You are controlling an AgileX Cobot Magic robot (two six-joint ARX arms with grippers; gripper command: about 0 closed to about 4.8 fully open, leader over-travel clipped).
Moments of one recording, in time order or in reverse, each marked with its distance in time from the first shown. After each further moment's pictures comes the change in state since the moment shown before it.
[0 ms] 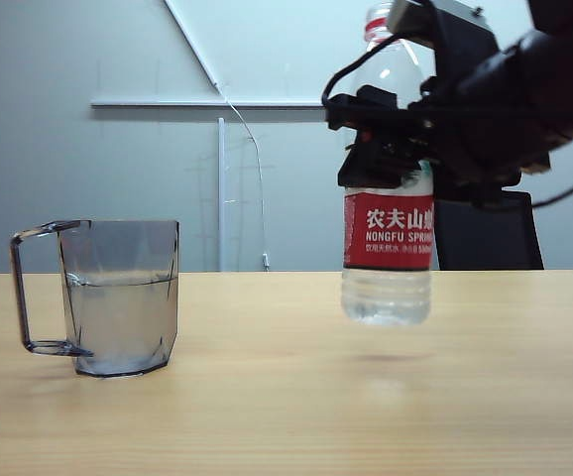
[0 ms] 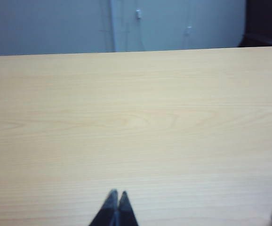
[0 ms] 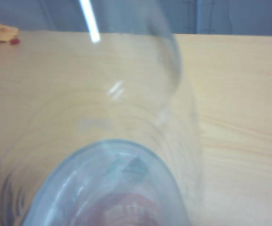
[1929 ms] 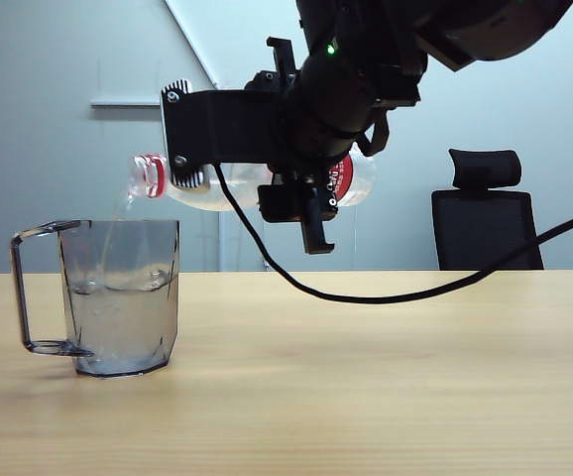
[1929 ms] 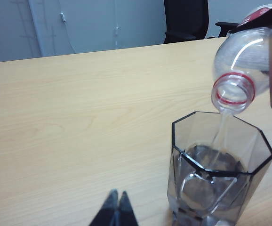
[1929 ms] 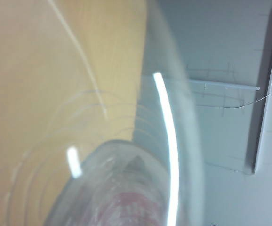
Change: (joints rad) left arm -0.296 0.000 0.000 0.000 -0.001 0.000; right arm 0.099 0.370 0.502 -0.221 0.164 -1.674
